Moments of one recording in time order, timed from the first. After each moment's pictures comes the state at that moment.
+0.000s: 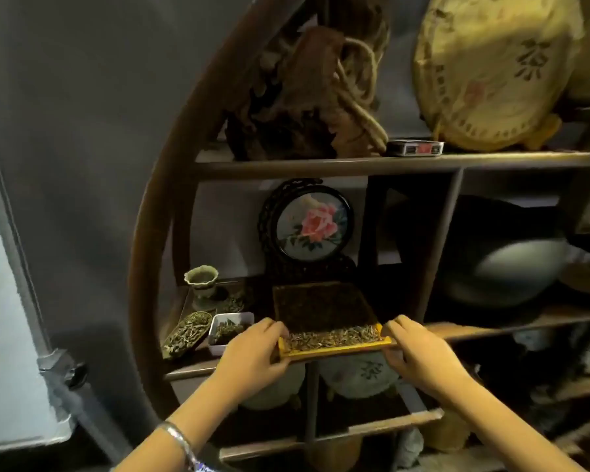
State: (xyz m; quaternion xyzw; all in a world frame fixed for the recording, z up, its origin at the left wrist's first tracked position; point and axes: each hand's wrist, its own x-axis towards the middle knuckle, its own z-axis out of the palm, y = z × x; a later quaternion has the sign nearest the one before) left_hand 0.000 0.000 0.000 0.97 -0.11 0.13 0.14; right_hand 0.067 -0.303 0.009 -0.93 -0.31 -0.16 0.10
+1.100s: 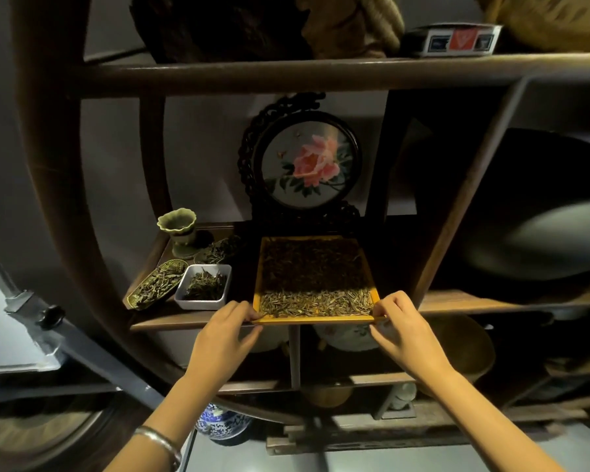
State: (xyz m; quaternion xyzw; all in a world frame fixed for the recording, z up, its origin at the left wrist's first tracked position) left_hand 0.010 -0.029 -0.063 0.95 0.05 0.20 0.23; right_hand 0.127 -0.327 -0.068 -0.89 -0.34 -0.12 0.28
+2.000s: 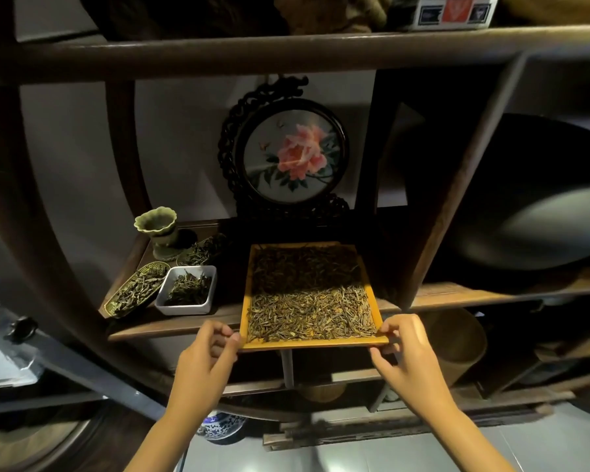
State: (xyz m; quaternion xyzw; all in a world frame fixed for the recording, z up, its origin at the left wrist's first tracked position) left_hand -0.010 -0.035 -0.083 0.84 0.17 0.18 0.49; right_hand 0.092 -0.335 -0.090 -0.86 -0.25 -0.11 0.44
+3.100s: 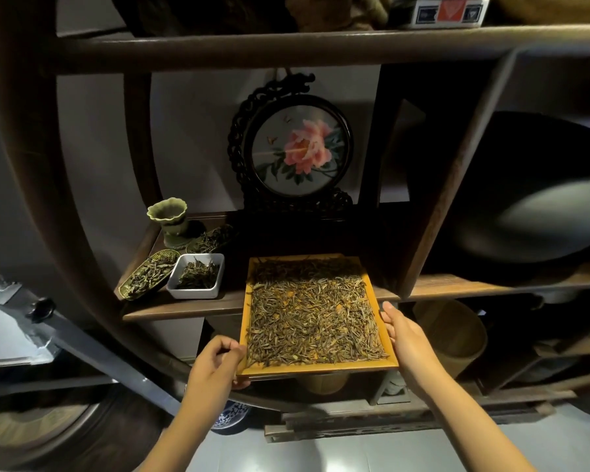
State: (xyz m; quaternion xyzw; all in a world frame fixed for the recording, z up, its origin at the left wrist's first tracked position) left_hand -0.040 -0.062 -0.084 0.70 0.27 0.10 0.66; right_hand 0.095 -0.322 -0.071 -0.70 0.06 0.20 0.68
